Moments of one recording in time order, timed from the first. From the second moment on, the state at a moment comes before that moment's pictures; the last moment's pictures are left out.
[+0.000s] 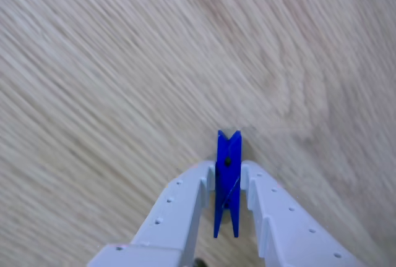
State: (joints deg) arm 12.8 55.4 67.3 66.5 -151.9
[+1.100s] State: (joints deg) arm 29.6 107.9 124.1 20.0 -88.9
